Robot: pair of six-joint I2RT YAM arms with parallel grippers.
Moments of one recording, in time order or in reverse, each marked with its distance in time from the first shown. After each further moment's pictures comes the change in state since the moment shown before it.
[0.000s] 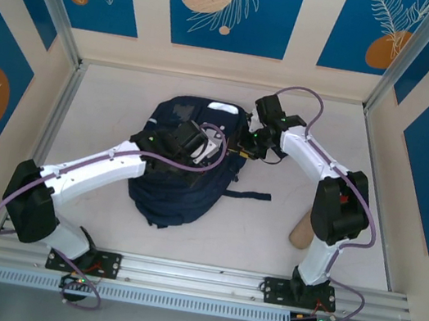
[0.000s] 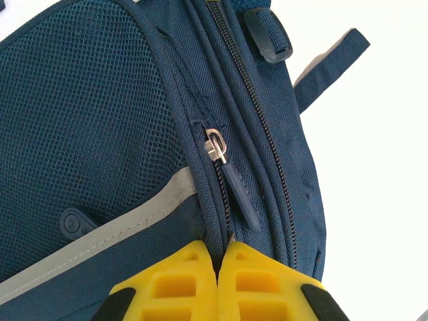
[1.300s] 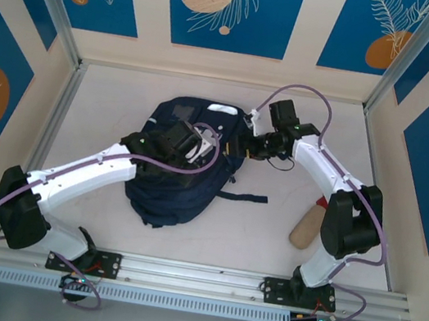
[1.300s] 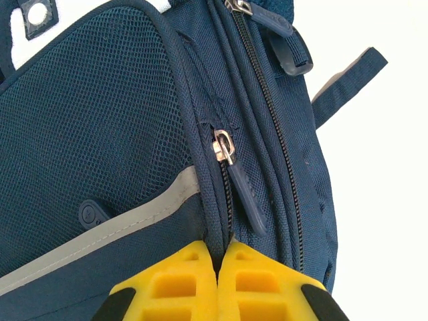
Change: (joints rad) left arm -0.004 -0.071 -0.025 -0.019 -0.072 0.003; right arm -0.046 -0.129 -0.127 0.070 -0.279 -0.376
